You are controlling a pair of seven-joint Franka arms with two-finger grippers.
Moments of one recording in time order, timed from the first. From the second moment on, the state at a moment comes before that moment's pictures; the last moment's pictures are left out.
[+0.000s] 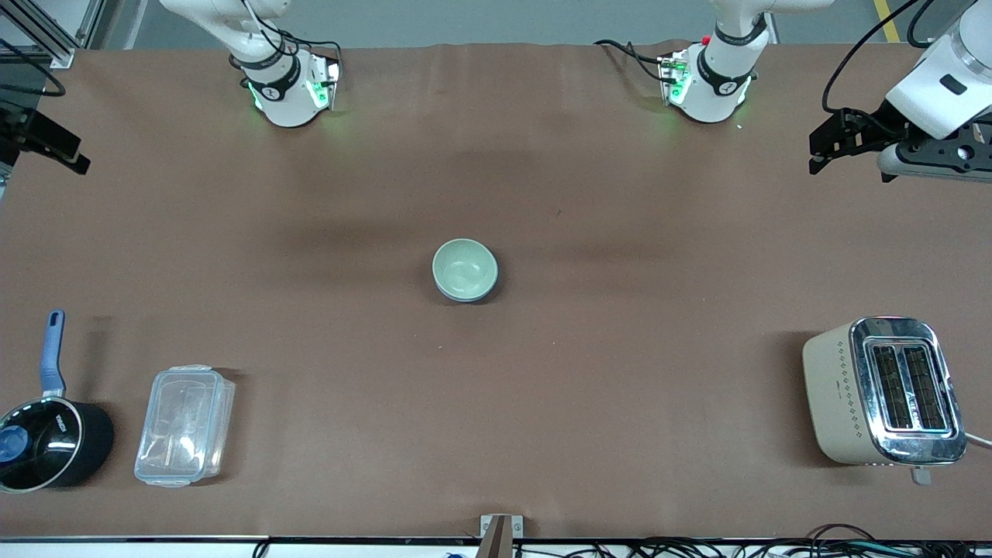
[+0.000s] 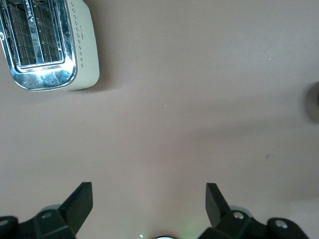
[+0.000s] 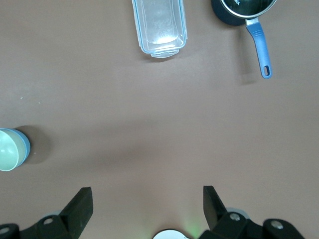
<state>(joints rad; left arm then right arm) -0.09 -0.13 -0.05 -1.68 0.00 1.55 0.02 -0.07 -0.03 0.02 -1.47 -0.02 1.39 0.10</state>
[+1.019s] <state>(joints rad) -0.09 -0.13 -0.06 -1.66 0.00 1.55 0.02 -0.08 0.01 0.02 -1.47 -0.02 1.42 0.06</state>
